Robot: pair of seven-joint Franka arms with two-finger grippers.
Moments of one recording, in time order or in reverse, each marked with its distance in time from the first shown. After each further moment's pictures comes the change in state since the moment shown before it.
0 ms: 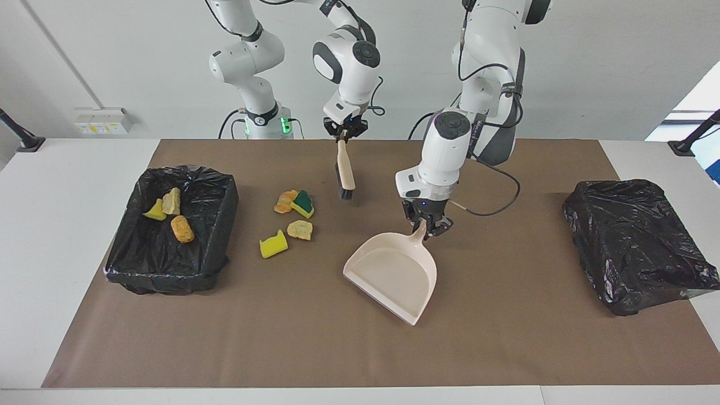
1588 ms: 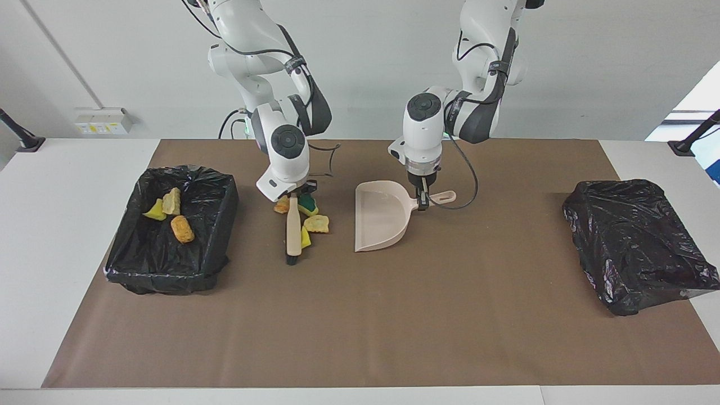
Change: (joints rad) left arm -0.123 -0.115 -0.026 -0.194 0.040 -0.062 0.237; right arm -0.351 0.305 0.010 0.196 0.323 0.161 -0.135
